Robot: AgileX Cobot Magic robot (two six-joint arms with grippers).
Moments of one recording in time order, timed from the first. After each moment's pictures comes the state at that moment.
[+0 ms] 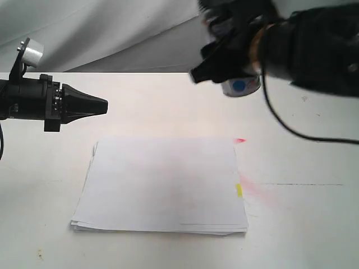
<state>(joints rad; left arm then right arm) 0.22 1.87 -1.03 -1.45 1.21 1.96 0.38 1.52 -1.11 -1.17 0.41 1.09</state>
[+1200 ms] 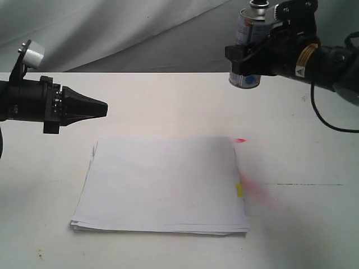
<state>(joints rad) 0.22 1.87 -1.03 -1.43 1.21 1.95 -0.11 1.83 -1.06 -0.78 -0.54 0.64</state>
